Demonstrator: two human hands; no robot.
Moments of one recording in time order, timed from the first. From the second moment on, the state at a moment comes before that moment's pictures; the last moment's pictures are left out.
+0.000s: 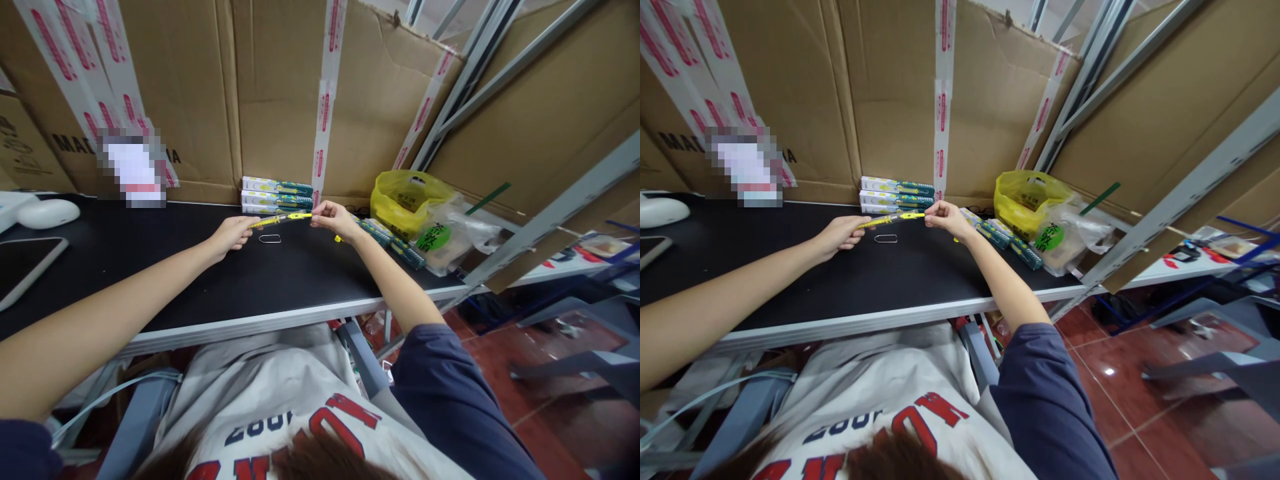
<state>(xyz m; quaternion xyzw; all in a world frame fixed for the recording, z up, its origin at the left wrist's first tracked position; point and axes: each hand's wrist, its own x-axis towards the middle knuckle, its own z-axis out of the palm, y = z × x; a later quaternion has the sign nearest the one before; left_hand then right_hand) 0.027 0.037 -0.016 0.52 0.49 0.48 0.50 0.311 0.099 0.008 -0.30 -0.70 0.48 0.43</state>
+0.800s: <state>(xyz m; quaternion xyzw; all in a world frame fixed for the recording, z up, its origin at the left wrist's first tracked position) 0.028 0.037 -0.016 0.50 0.49 0.46 0.55 0.303 0.092 0.009 -0.28 -0.68 0.51 0.44</state>
